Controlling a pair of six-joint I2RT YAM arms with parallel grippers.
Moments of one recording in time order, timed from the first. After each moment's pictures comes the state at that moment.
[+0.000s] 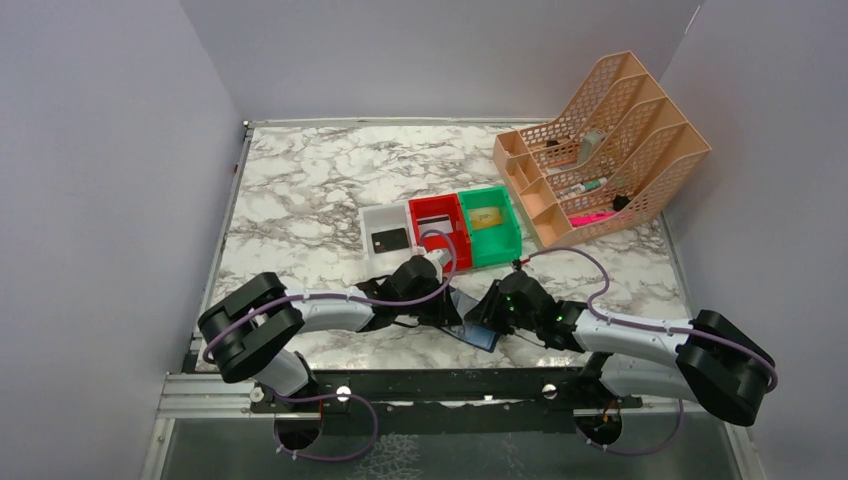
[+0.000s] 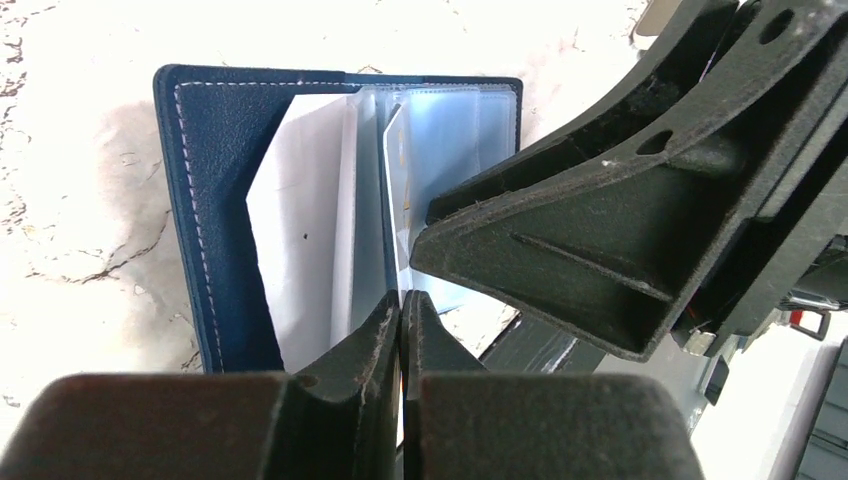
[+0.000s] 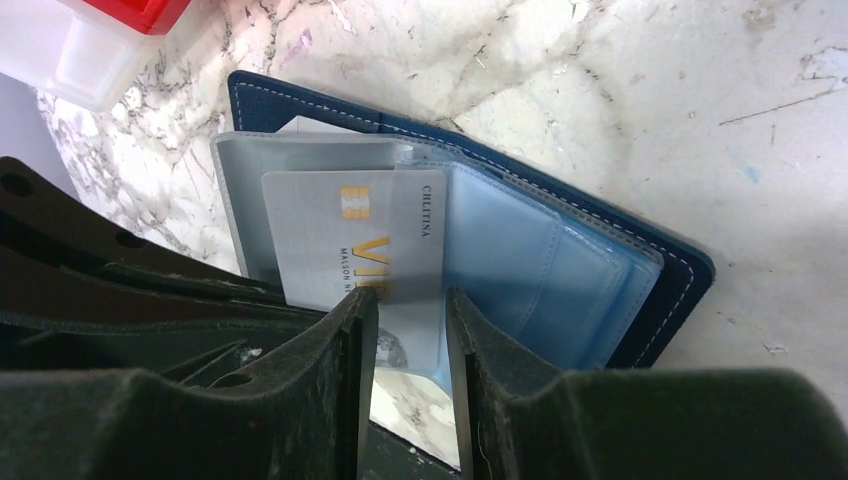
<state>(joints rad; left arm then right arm) -0.97 1.51 0.57 0.25 0.25 -0.86 0.89 1.15 0.32 0.06 0.06 1.18</state>
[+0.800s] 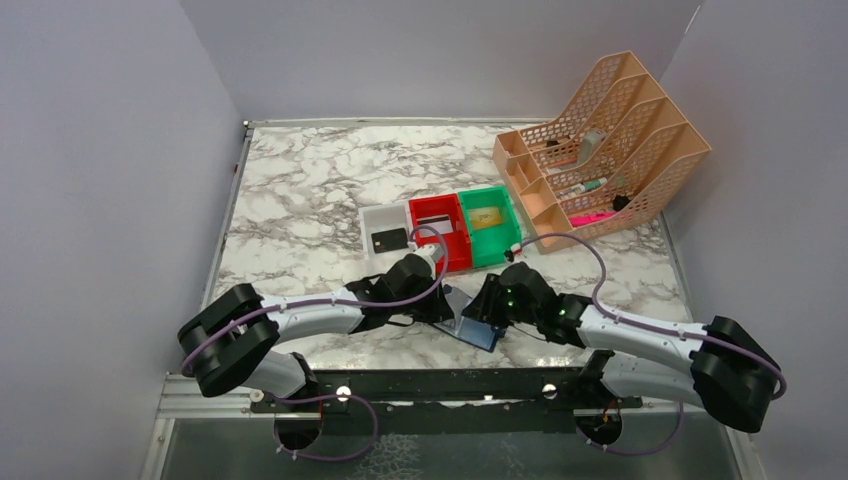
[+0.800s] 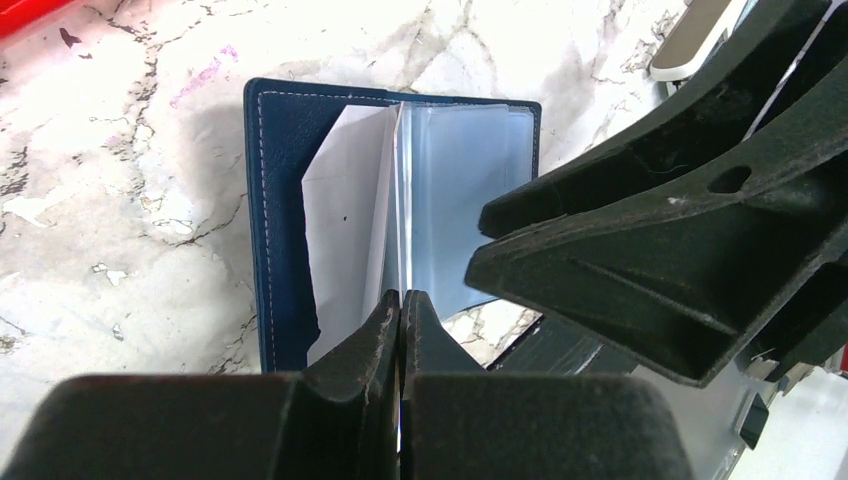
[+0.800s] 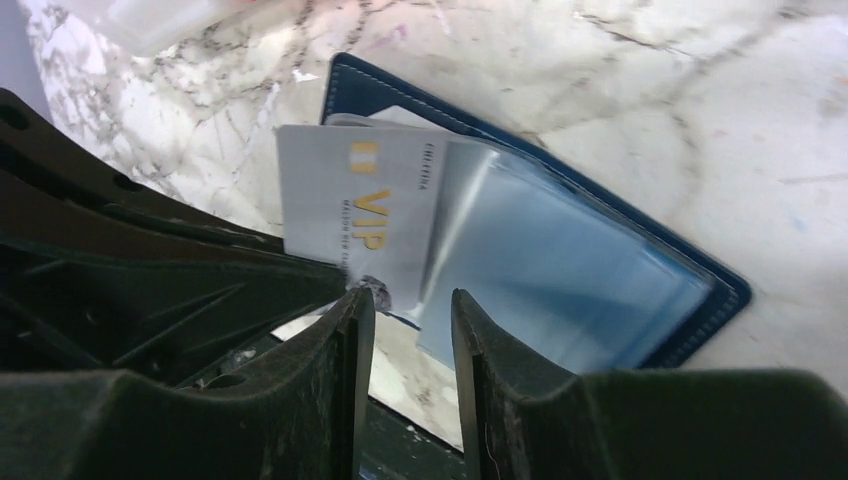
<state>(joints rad) -0.97 1.39 0.58 0.12 0.14 -0.82 0.89 1.08 0.40 -0.05 0.04 1.01</state>
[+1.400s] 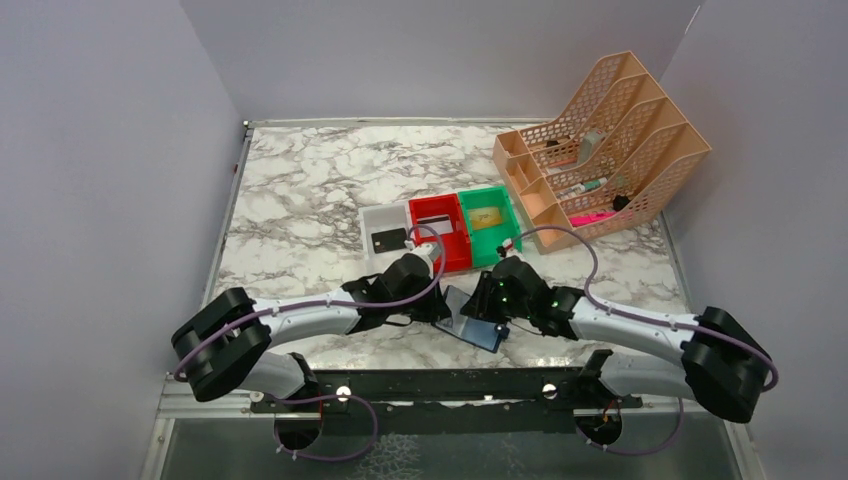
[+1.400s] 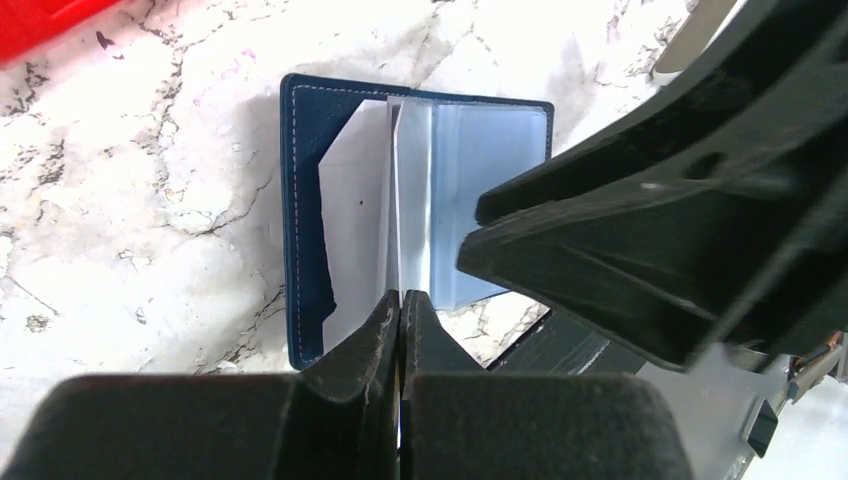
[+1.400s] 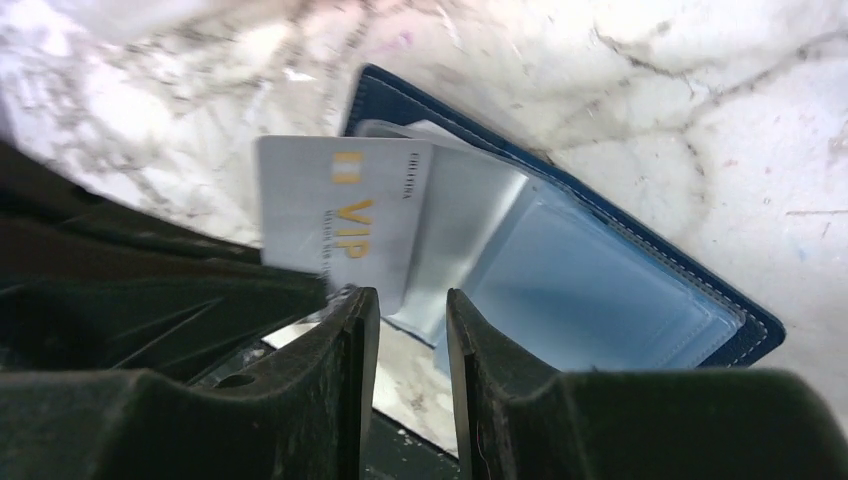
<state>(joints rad) -0.97 1.36 0.58 0.08 0.11 -0.82 0.89 1.21 0.48 -0.08 0.02 0.96</state>
